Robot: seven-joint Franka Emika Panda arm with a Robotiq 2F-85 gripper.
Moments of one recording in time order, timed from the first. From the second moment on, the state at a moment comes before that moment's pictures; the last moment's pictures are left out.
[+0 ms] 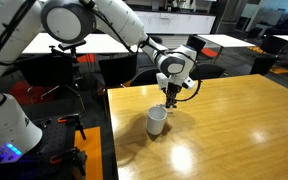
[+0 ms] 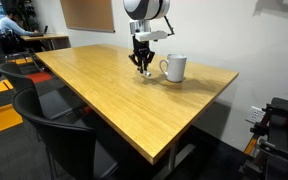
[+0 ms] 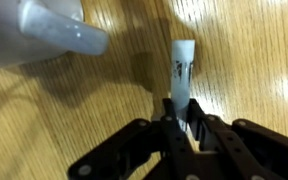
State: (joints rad) arm 0.01 0.83 -0.05 -1.38 0.04 2.13 0.27
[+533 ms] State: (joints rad) arm 0.03 0.75 -0.05 -1.38 -0.06 2.04 0.23
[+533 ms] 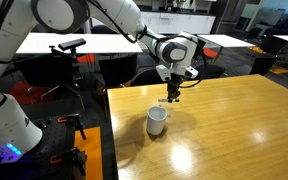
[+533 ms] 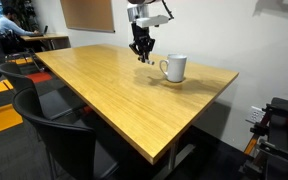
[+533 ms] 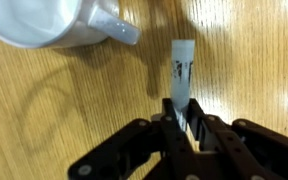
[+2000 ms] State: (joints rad) arm 0.15 0.66 -0.17 -1.40 -0.32 2.07 0.56
